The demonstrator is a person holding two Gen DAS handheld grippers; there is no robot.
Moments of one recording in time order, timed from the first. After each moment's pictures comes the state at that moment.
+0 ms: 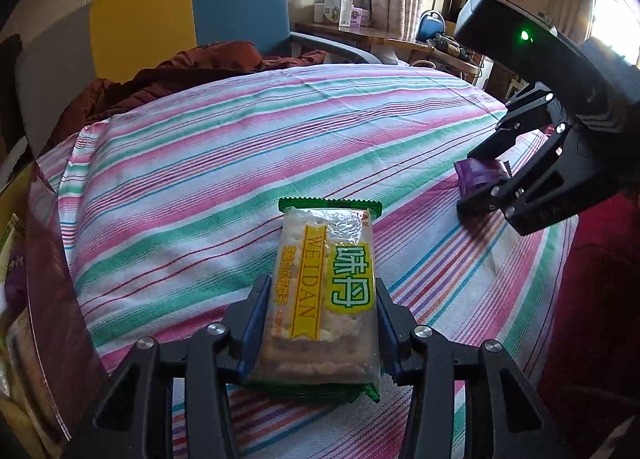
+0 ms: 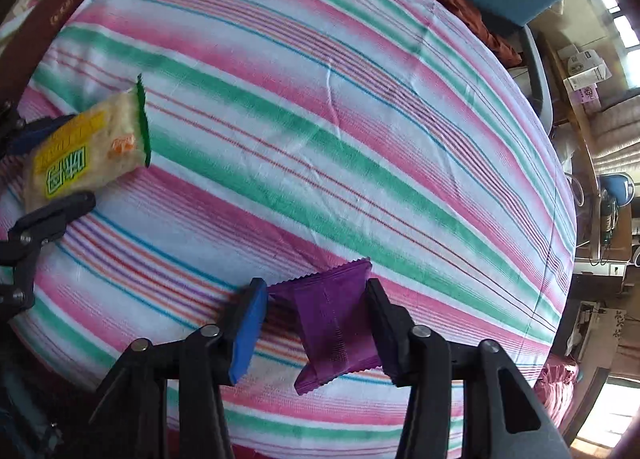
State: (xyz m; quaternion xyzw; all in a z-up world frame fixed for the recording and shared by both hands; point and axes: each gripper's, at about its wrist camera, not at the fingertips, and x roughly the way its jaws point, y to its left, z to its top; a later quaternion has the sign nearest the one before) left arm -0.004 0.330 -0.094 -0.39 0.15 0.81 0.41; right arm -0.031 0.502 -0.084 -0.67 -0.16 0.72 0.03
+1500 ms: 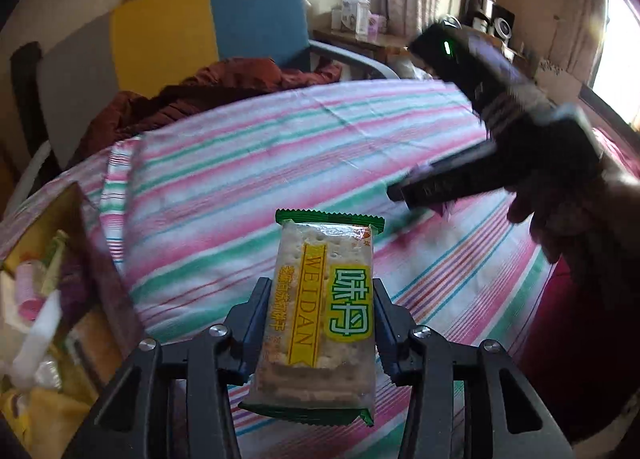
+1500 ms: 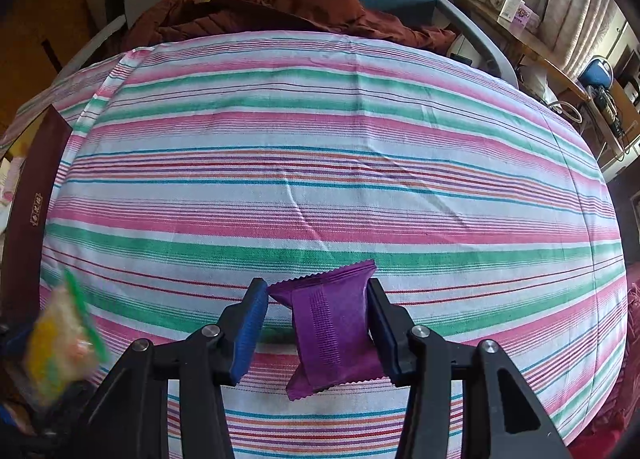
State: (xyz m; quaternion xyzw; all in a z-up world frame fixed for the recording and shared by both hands) left arm 0.001 0.311 -0.041 -0.39 0.15 0.83 0.37; right arm -0.058 0.527 -0.088 -0.56 0.04 0.82 0.10
